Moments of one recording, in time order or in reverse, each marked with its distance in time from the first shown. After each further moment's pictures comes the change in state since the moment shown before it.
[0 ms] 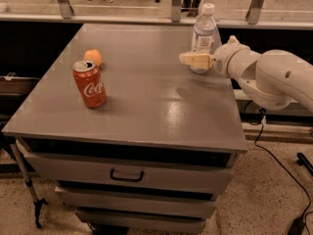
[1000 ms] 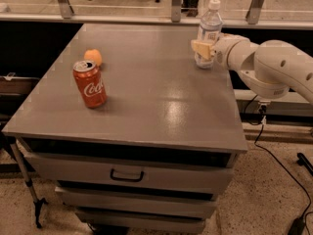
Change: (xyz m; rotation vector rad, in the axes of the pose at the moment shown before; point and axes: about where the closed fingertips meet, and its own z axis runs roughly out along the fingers) arm -0.010 -0.022 0.024 0.019 0.000 -0.011
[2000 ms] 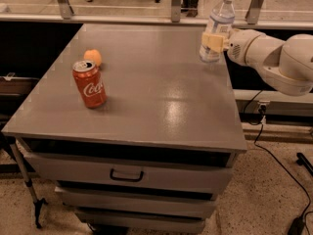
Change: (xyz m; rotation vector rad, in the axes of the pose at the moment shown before) arm -0.023 -0.002 -0.031 -0.142 -0.054 0.126
